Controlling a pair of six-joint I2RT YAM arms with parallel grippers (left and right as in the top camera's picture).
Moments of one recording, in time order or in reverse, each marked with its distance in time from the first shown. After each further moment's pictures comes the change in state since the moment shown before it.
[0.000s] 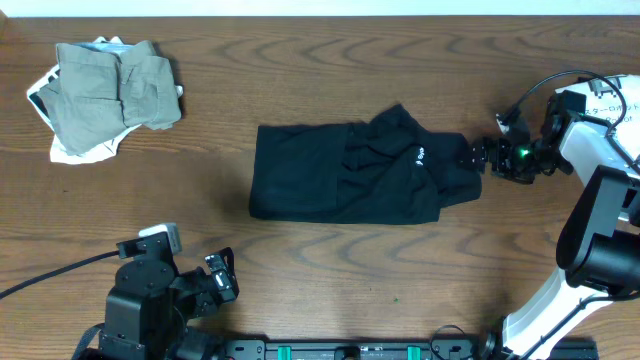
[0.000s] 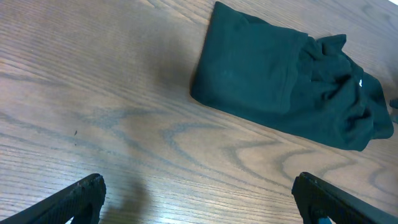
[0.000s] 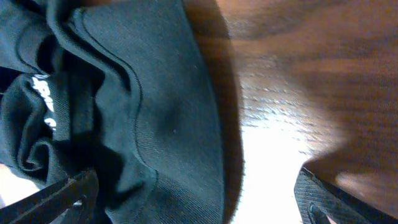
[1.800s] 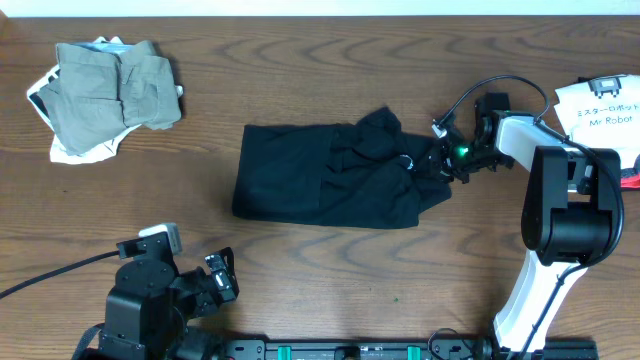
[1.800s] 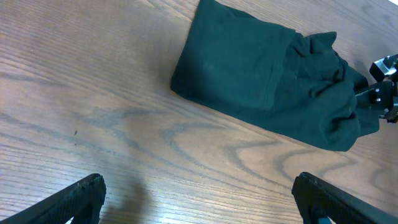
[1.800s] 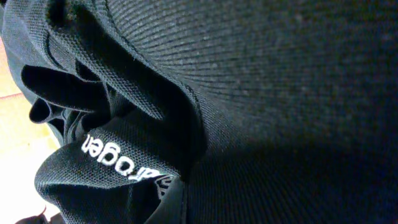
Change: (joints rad) left arm 0.000 0.000 0.000 0.000 0.000 0.000; right arm 0.255 0.134 0.002 0.071 -0.210 0.225
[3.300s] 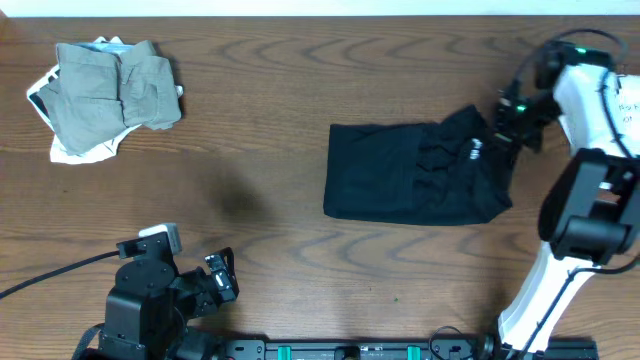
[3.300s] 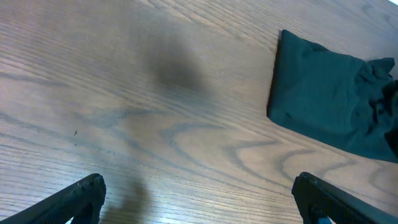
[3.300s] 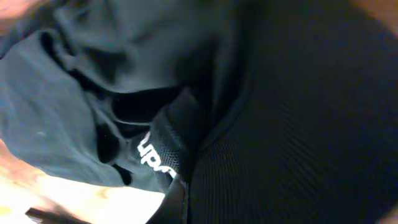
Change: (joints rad) left arm 0.000 0.000 0.000 0.000 0.000 0.000; right arm -0.140 0.032 0.531 -0.630 0.440 0.069
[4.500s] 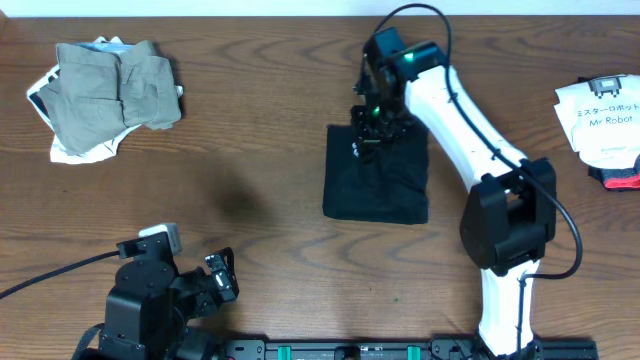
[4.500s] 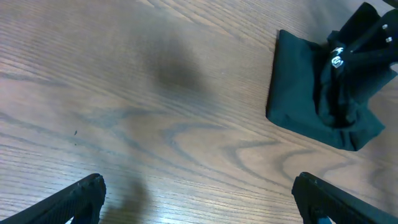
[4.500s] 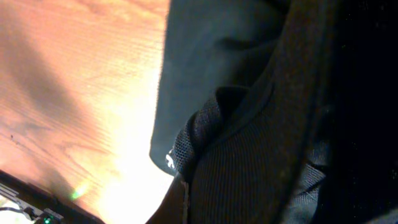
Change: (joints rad) left arm 0.000 0.000 0.000 0.000 0.000 0.000; right arm 0.594 0.000 0.123 0.103 -0.001 0.196
